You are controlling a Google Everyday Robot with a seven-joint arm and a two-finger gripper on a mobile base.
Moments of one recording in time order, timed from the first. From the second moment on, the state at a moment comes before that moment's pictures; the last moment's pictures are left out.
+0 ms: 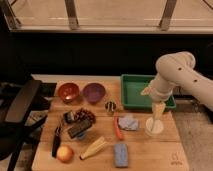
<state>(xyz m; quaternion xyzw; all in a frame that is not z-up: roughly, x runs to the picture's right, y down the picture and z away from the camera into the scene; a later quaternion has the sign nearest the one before) 0.218 0.085 0.679 -0.32 -0.09 -0.08 0.94</state>
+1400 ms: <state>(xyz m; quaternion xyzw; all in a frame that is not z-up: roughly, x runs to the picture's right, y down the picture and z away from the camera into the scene) 0.190 0.139 0.718 -0.32 -0.11 -0.12 0.93</state>
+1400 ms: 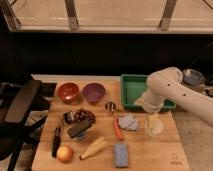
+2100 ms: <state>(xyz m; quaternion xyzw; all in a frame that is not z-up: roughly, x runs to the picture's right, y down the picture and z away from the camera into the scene) 0.152 0.181 0.776 -0.38 -0.14 -0.08 0.91</state>
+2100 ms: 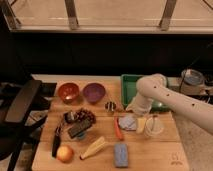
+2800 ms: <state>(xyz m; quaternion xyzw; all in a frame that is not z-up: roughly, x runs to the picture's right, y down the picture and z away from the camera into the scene) 0.147 0.188 0.784 -0.38 -0.16 -0.07 0.91</state>
